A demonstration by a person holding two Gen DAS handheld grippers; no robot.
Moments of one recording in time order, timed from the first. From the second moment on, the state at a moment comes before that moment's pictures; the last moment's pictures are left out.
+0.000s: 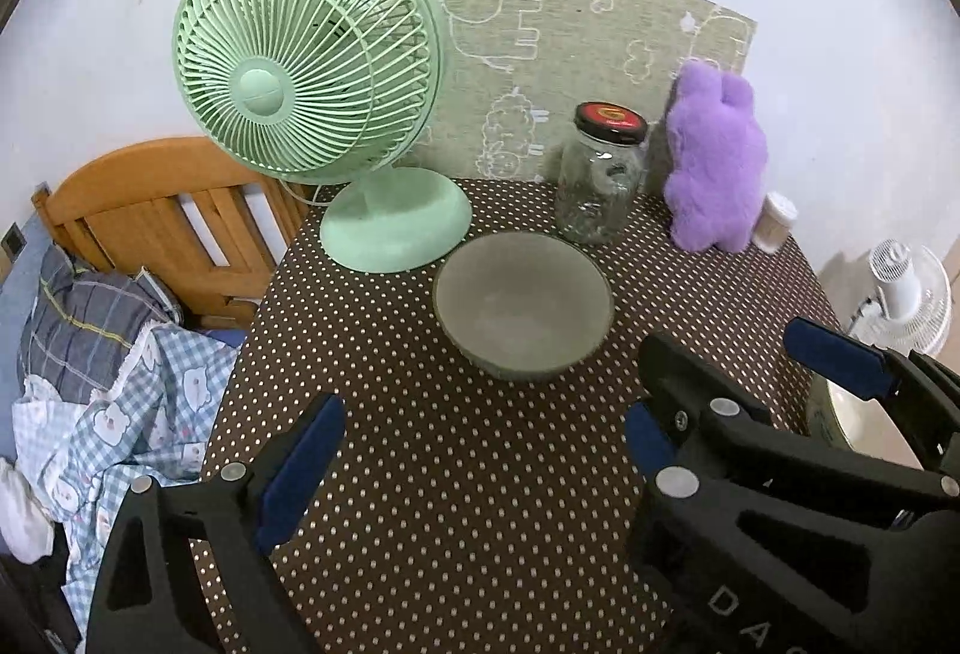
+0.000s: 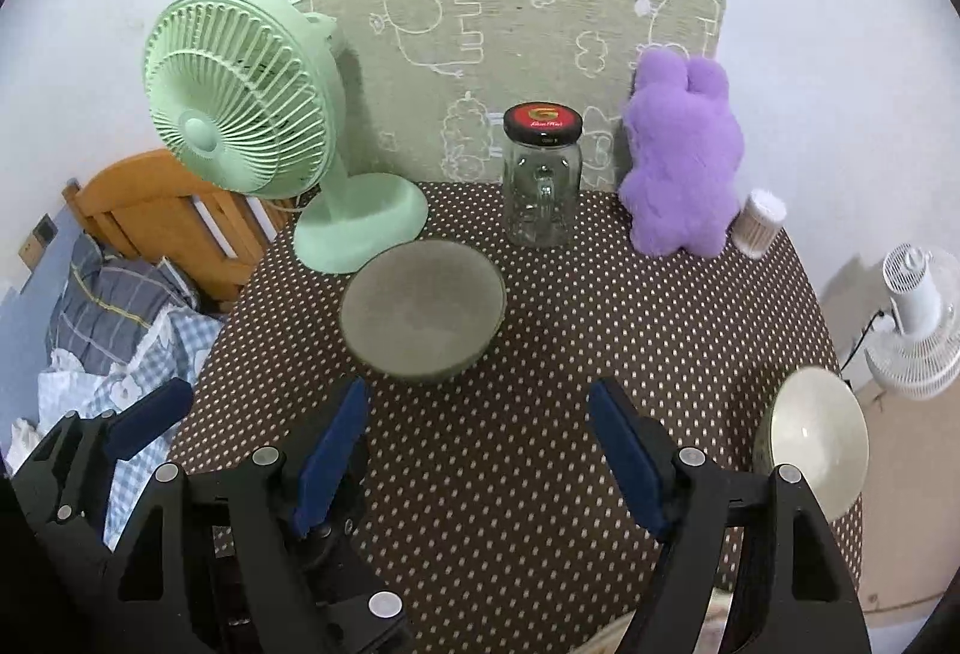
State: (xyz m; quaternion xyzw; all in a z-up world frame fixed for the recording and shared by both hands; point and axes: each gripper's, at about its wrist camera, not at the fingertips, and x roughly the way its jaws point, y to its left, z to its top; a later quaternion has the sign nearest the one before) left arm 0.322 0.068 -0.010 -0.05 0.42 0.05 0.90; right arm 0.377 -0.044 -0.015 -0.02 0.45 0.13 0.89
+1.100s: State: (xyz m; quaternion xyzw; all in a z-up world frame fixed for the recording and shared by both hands) left arm 0.433 0.093 -0.088 -0.05 0.45 0.08 0.89; right arm 0.498 -0.014 -0.104 -0.02 0.47 0.12 0.88
